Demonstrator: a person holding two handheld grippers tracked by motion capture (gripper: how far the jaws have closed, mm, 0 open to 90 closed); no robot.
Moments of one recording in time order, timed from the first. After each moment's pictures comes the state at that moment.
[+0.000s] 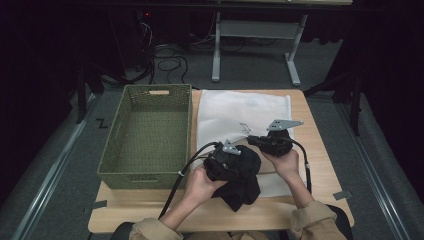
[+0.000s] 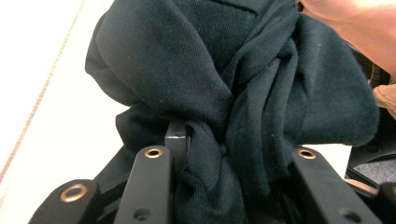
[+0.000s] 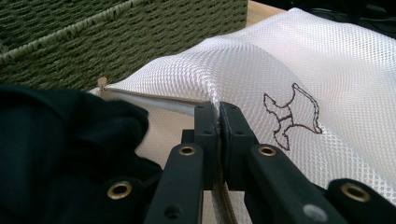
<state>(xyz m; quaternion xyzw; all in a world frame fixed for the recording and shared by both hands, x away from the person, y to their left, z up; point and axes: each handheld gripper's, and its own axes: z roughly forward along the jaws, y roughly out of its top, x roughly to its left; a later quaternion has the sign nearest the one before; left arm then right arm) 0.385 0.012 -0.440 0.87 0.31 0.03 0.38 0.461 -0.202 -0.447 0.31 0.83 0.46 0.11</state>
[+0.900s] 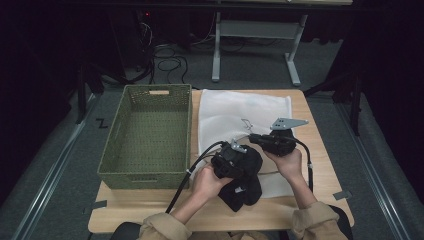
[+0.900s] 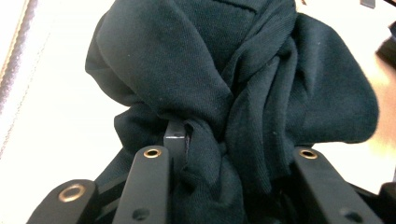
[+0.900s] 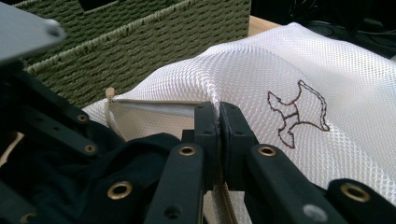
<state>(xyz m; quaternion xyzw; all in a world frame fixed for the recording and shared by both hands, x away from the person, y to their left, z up) 0.405 -0.006 -0.462 0.87 0.33 0.04 0.36 0.455 -0.206 -0.433 0.30 0.82 0.47 0.12</state>
